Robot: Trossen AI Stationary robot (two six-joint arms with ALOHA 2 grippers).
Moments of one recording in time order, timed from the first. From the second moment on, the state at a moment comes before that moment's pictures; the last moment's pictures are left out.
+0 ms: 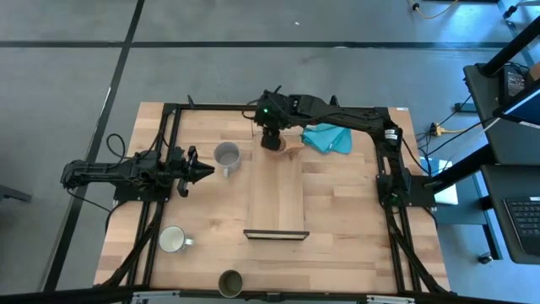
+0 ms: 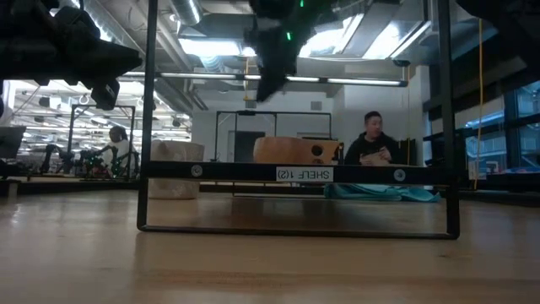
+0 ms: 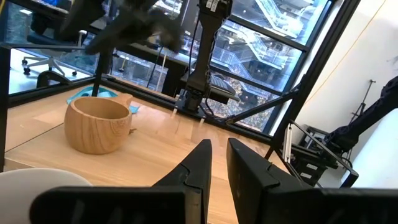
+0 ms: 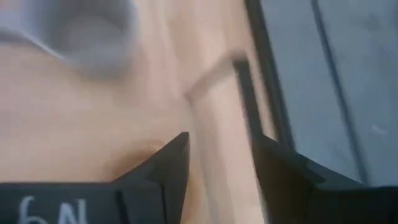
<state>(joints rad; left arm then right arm) 0.04 0.06 0.01 0.12 -0.01 -0.37 -0.26 2.06 2.04 -0.91 0.16 -0.18</state>
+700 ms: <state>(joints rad) 0.04 0.06 0.01 0.12 -0.01 -0.35 -0.14 2.06 2.13 -0.65 -0.22 0.25</state>
